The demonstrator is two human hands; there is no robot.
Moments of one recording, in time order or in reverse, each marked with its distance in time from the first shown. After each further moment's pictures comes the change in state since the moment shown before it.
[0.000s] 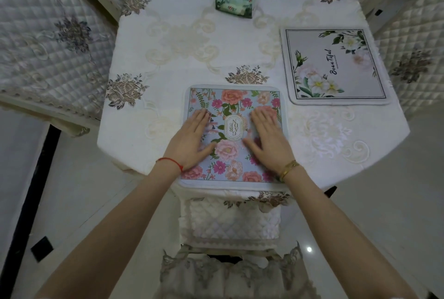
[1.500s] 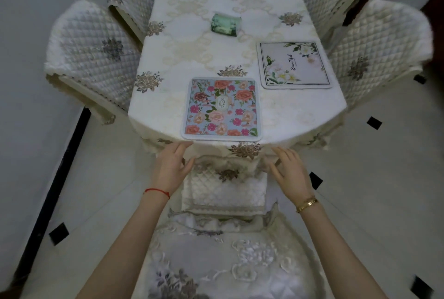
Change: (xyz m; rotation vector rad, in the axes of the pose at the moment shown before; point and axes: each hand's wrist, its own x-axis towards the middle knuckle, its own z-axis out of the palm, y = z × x) left_hand -0.239 0.115 -0.035 -0.120 0.340 -0.074; right_hand -0.280 -0.033 -0.060 0.087 0.246 0.143
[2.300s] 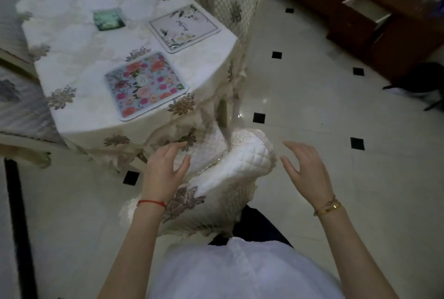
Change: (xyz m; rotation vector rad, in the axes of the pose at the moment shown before) left_hand -0.163 0.090 -0.033 -0.074 -0.208 0.404; right_hand -0.350 -0.075 -0.045 0.001 0.384 0.490
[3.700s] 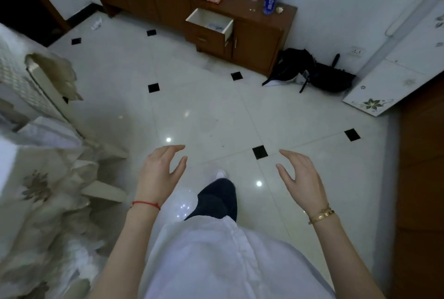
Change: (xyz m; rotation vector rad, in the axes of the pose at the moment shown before) left_hand 0.345 0.447 0.345 -0.108 -0.273 0.378; right_hand 0.121 0.479 -0.225 -0.040 0.198 0.552
